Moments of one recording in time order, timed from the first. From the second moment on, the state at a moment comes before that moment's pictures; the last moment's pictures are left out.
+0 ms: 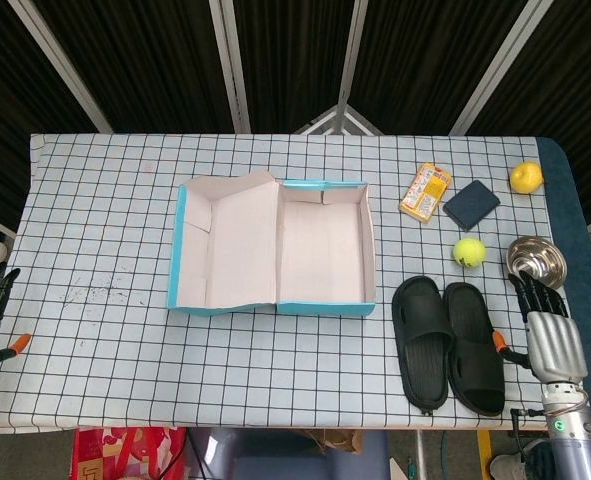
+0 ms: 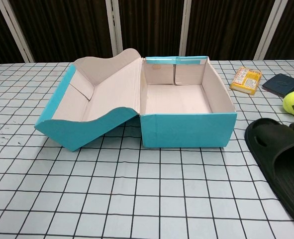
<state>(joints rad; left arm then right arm) -0.12 -1.17 -0.07 -1.51 1.41 1.44 0.19 0.18 -1.10 0.11 -1.84 -1.23 1.36 -0.20</state>
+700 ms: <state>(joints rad) -0.13 -1.16 -0.07 -1.50 1.40 1.43 0.17 0.76 -0.92 0.15 -2.16 -0.38 0.97 -0.80</state>
